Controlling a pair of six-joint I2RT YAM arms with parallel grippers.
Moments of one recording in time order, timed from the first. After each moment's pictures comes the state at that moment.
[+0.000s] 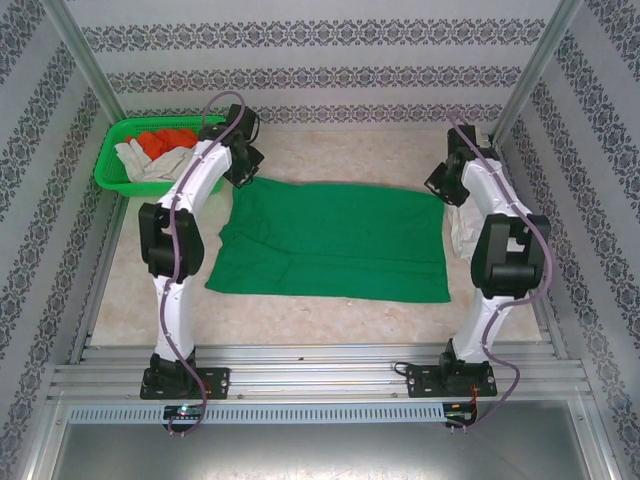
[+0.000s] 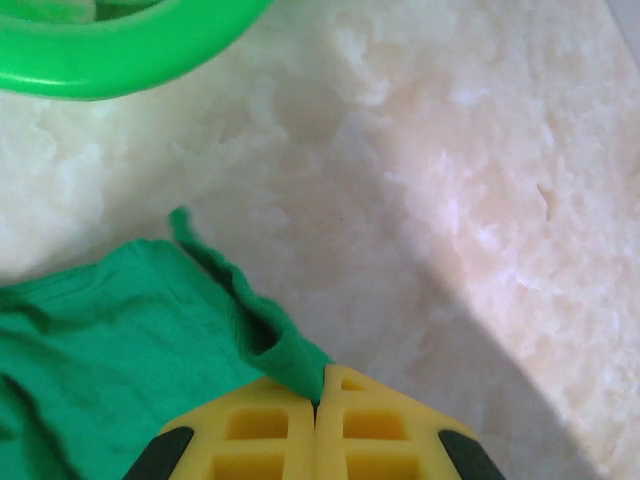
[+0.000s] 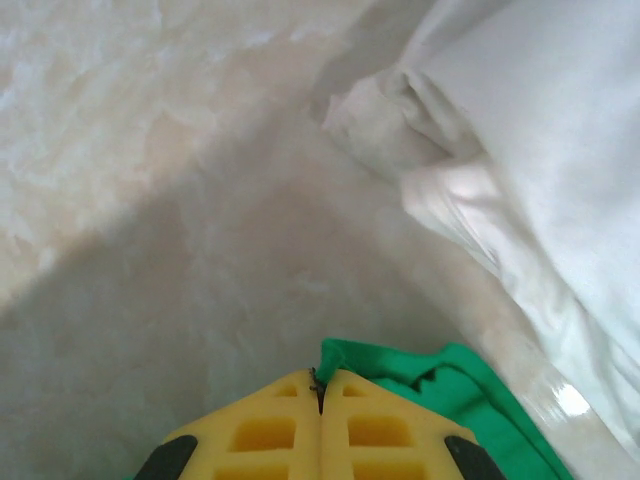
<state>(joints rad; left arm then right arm) -0.19 2.15 2.07 -1.04 -0.07 -1.07 -0.06 1.88 1.56 -0.85 0.00 0.69</state>
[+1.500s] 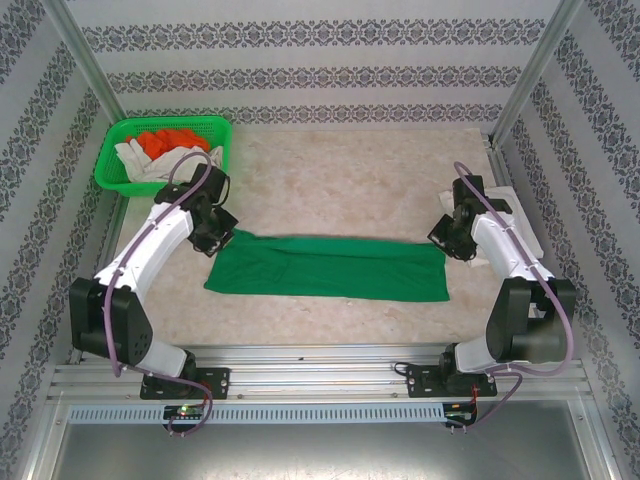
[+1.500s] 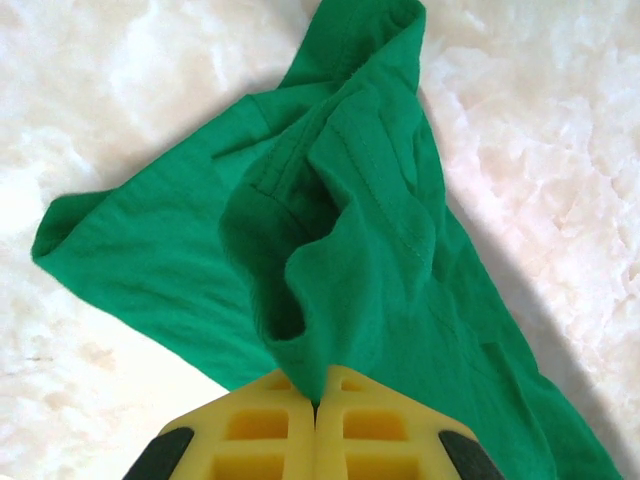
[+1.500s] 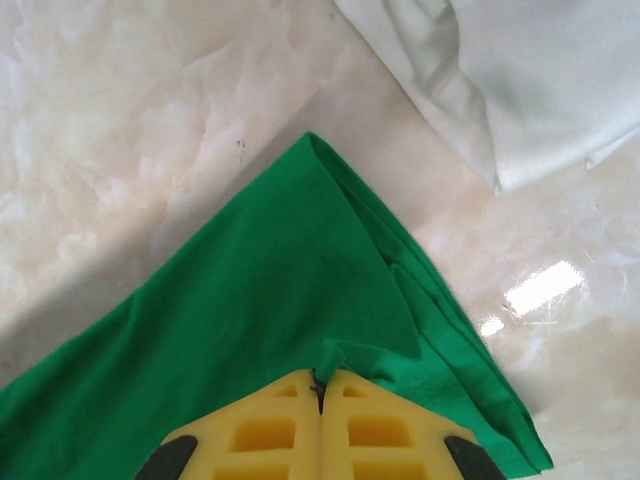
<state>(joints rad) -0.19 1.47 1.25 -1.08 0.03 -1.10 -0.06 1.46 1.06 -0.91 -0.05 0.67</state>
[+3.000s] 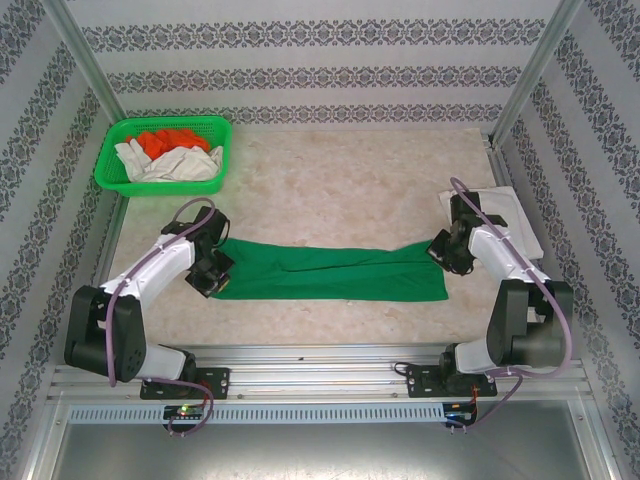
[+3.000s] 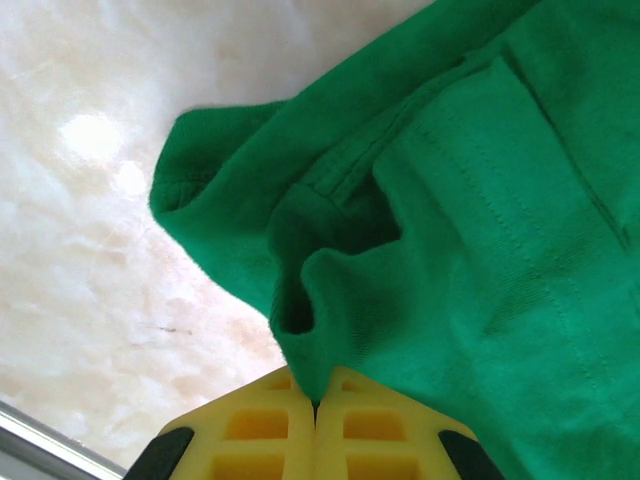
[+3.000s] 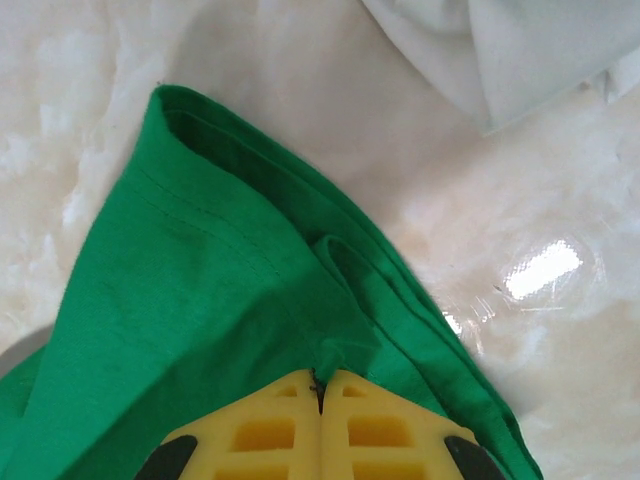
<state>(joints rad) -0.19 1.40 0.89 -0.99 0.06 -1.14 -0.07 1.44 0.91 -0.82 -0.07 0.67</state>
